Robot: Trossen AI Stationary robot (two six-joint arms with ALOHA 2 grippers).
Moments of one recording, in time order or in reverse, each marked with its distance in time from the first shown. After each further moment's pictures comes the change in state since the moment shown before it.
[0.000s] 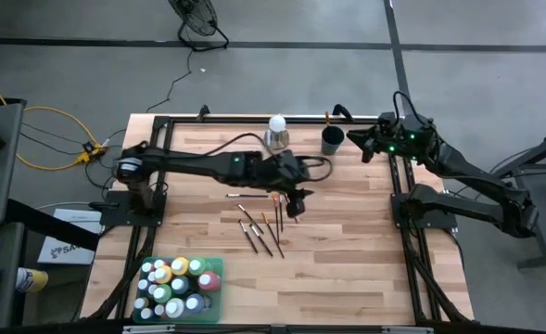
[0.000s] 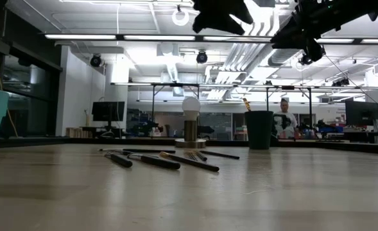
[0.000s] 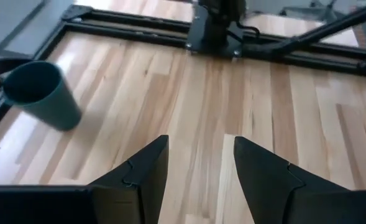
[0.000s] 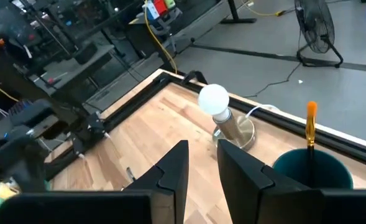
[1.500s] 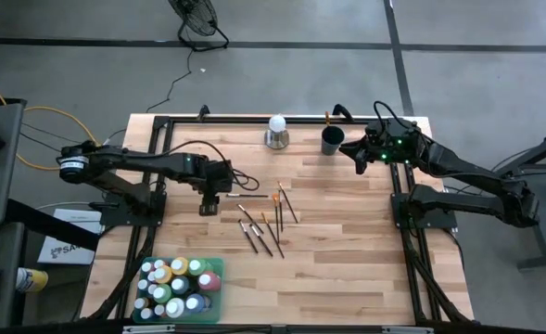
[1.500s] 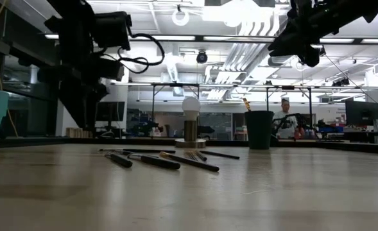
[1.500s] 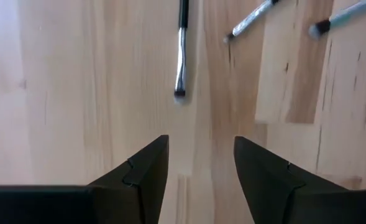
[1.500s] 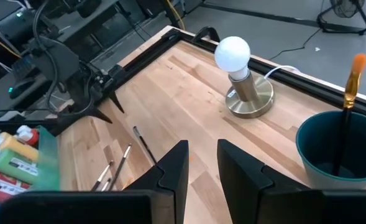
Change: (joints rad) left arm 0.197 -0.486 -0.926 -0.276 0.136 0.291; right arm 0.116 0.067 0.000 -0.066 0.004 -0.012
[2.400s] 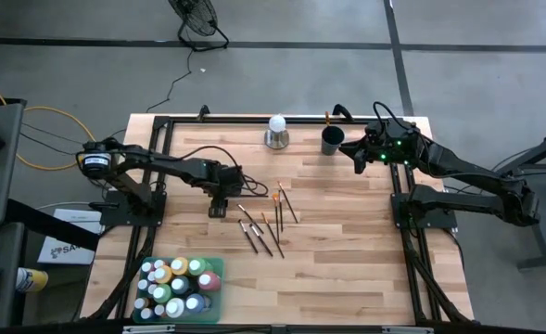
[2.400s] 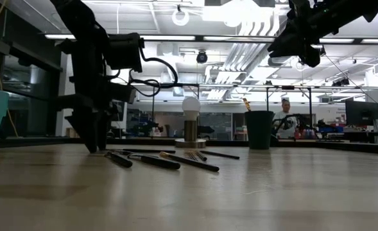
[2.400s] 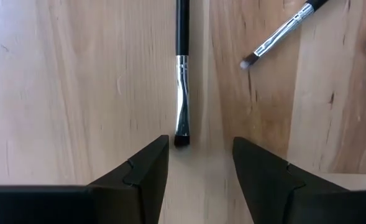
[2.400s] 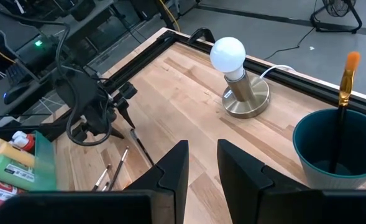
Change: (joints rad) left arm 0.004 0.204 -0.010 0.188 -0.018 0.049; right arm 0.018 0.003 0.000 0.000 0.042 0.026
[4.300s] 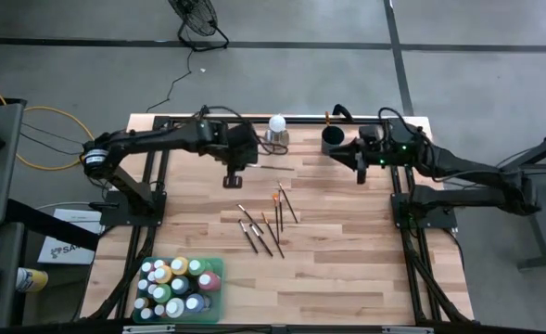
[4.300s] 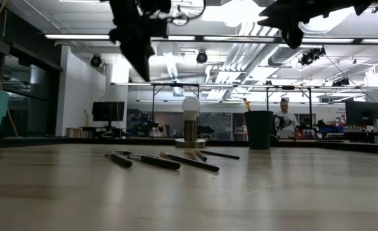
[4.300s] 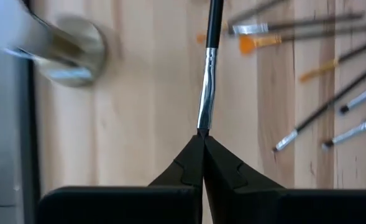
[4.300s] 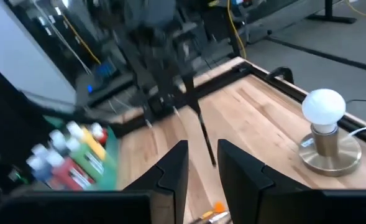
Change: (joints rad) left arm 0.100 -0.001 0.603 -0.415 -0.024 0.146; right arm 0.151 0.035 0.037 0.213 -0.089 -0.072
